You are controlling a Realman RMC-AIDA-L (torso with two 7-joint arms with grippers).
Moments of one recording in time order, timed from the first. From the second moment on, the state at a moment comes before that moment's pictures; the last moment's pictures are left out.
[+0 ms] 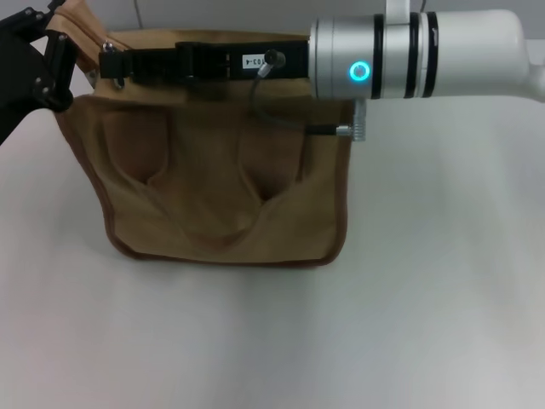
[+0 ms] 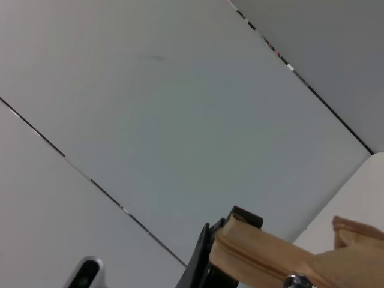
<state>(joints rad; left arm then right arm) -0.44 -2.07 0.40 0.34 1.45 1.75 -0.68 1.04 2.09 -1.47 -0.33 -1.14 -1.20 1.93</state>
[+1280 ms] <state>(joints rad) -0.44 -2.07 0.41 0.33 1.46 1.78 -0.68 1.02 2.09 -1.65 -0.47 -1.12 -1.04 1.93</state>
